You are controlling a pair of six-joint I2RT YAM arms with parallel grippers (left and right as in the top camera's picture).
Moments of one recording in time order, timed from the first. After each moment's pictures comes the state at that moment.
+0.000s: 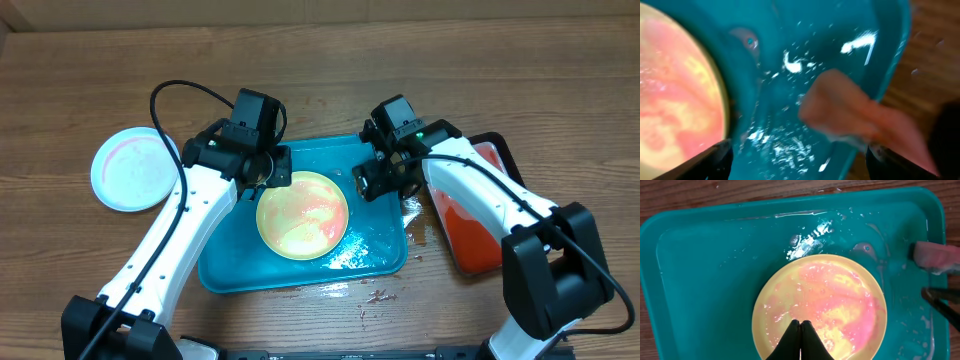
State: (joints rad) left arm -0.33 1.54 1.26 -0.90 0.01 -0.34; right arm 0.46 1.84 1.29 -0.77 -0.12 0.05
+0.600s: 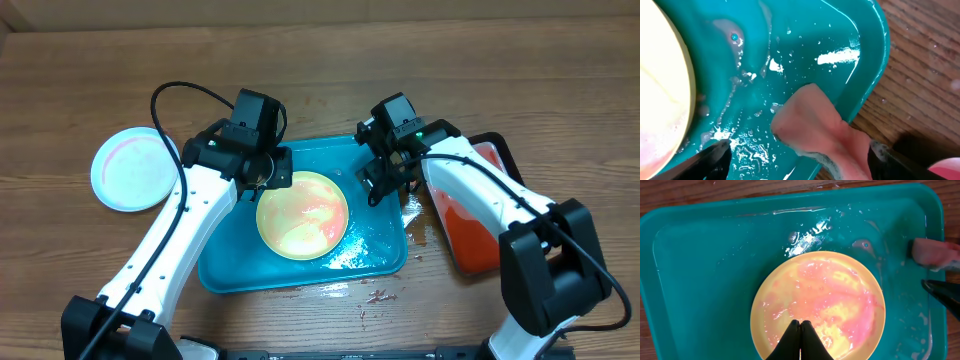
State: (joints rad) left arm -0.33 1.54 1.26 -0.91 0.02 -0.34; right arm 0.45 1.86 1.29 -0.74 -0.06 -0.18
